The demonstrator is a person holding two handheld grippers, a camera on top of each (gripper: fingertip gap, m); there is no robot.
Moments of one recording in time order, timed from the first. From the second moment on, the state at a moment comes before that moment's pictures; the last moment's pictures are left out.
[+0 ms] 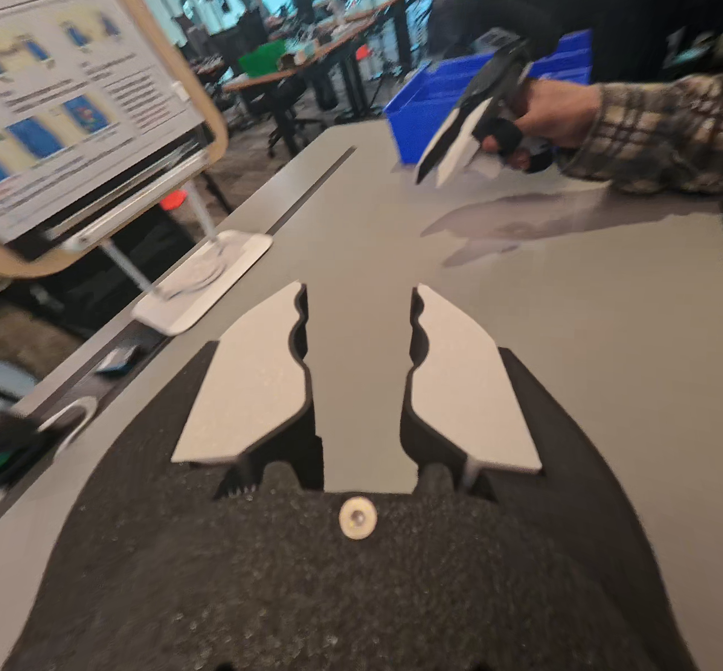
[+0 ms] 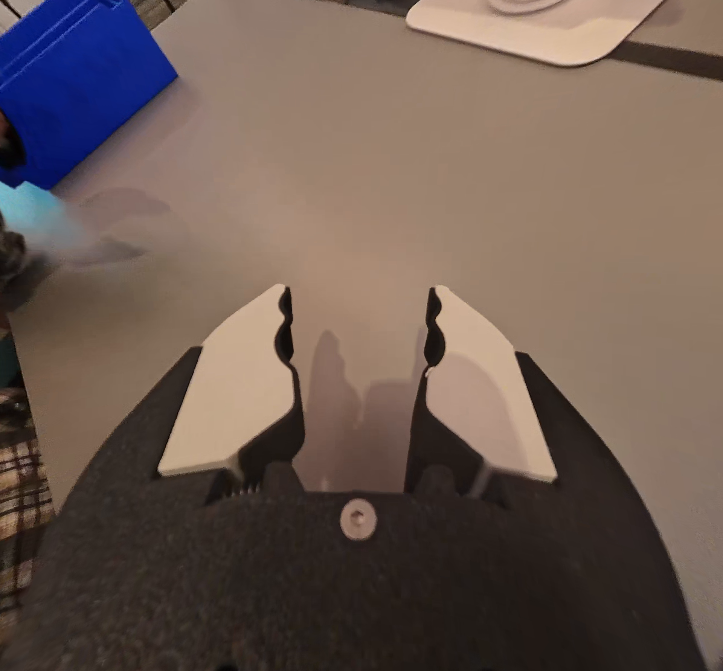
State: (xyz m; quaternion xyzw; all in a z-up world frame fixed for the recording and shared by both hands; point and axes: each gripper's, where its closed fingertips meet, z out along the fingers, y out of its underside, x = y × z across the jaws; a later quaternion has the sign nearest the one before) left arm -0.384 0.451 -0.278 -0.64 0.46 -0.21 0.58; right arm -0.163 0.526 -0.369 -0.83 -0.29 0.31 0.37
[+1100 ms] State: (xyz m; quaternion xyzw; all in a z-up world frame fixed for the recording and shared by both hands) left arm -0.858 0.535 -0.416 -0.89 0.42 0.17 0.00; right arm -0.200 0.516 -0.396 -0.81 -0.29 0.40 0.31
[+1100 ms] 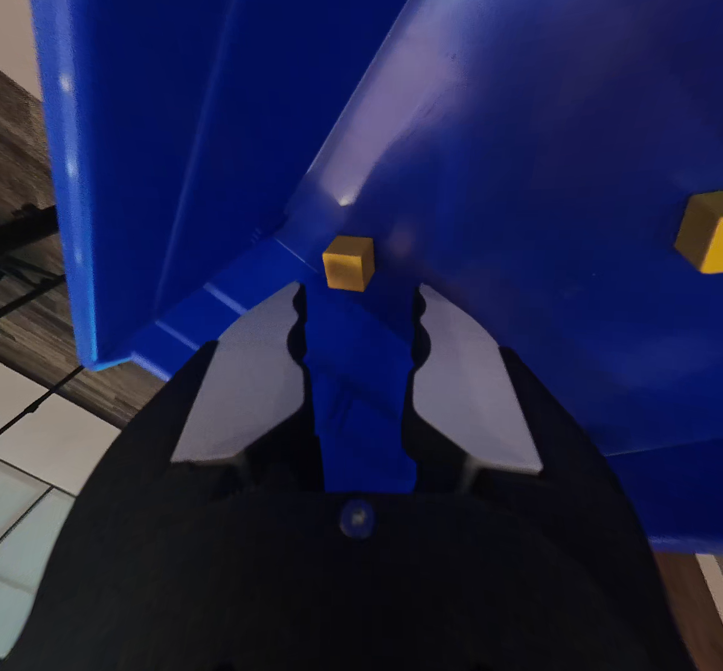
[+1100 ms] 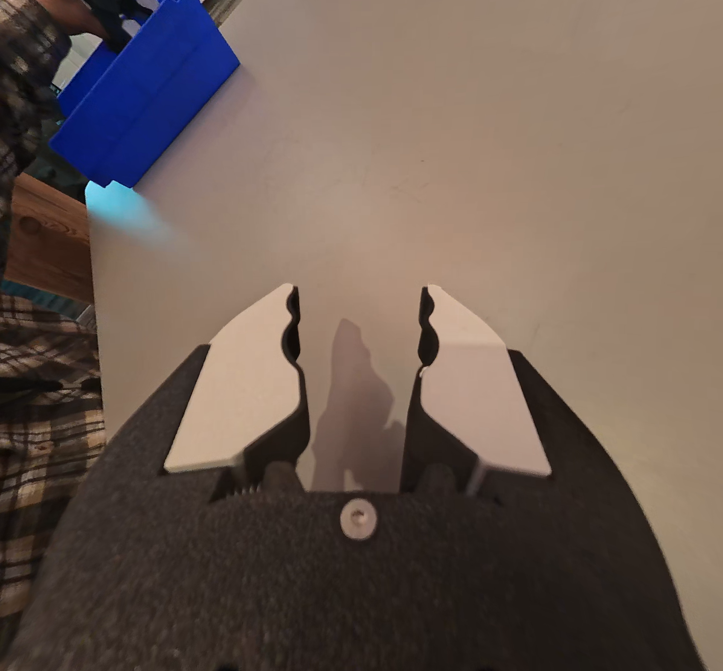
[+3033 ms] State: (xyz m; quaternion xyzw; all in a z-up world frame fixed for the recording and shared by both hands) left arm -0.217 0.511 -0.244 -0.55 0.53 -0.29 0.57; right arm -0.231 0.515 -0.244 -0.69 -0.16 0.69 0.16
